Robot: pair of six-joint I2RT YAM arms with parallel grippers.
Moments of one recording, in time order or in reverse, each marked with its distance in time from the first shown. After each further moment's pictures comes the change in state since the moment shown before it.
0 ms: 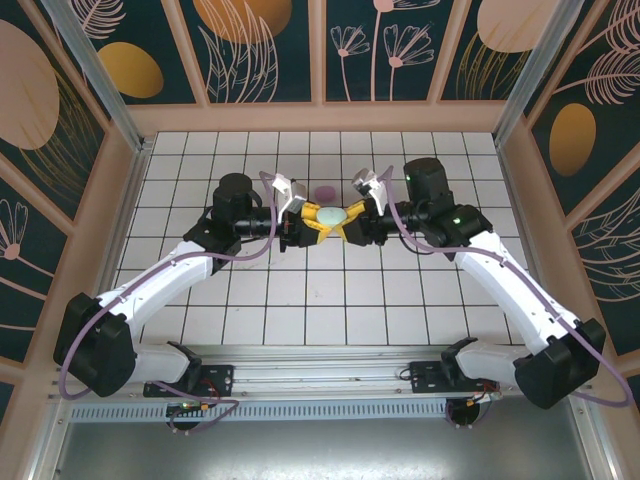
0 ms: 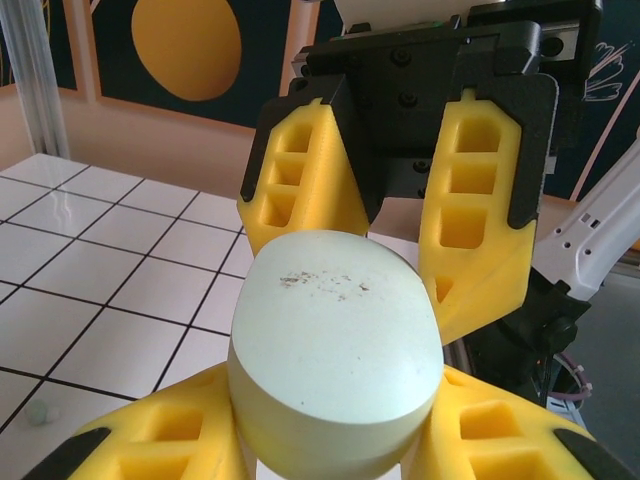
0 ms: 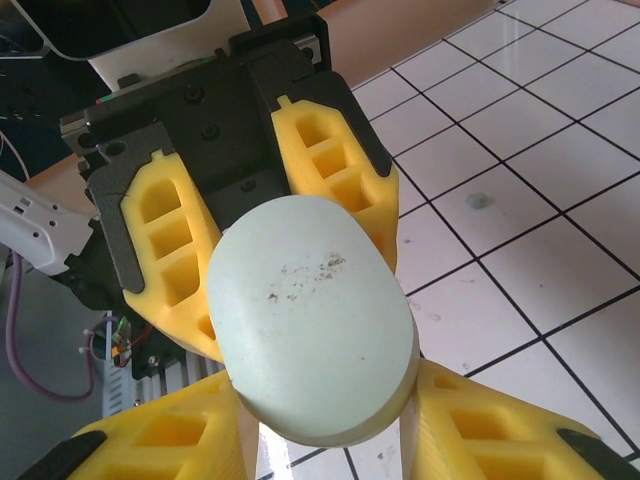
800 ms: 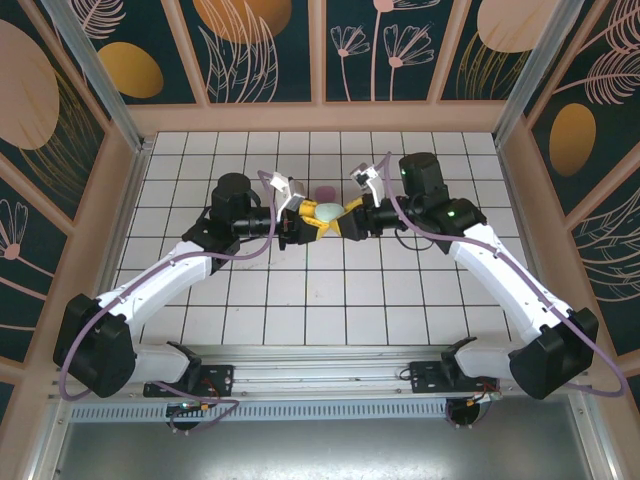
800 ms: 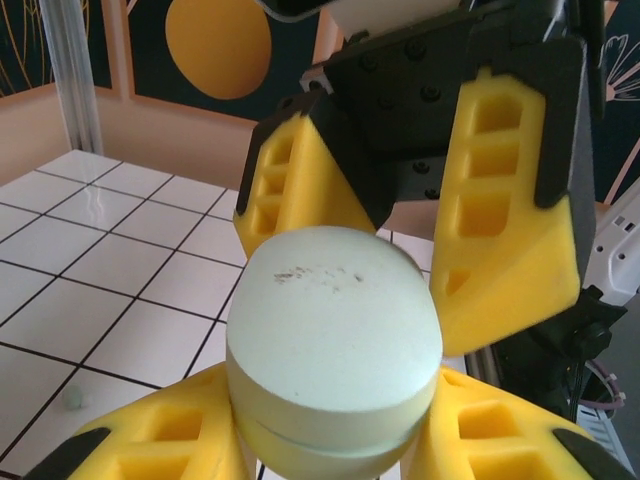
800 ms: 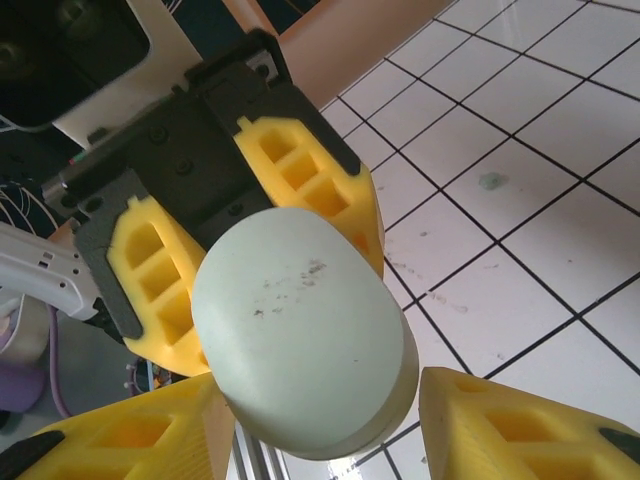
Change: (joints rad) left arm 0.008 -0.005 -0.008 -0.002 -0.046 0.007; right arm -0.010 0.048 0.032 0.014 -0.002 0.167
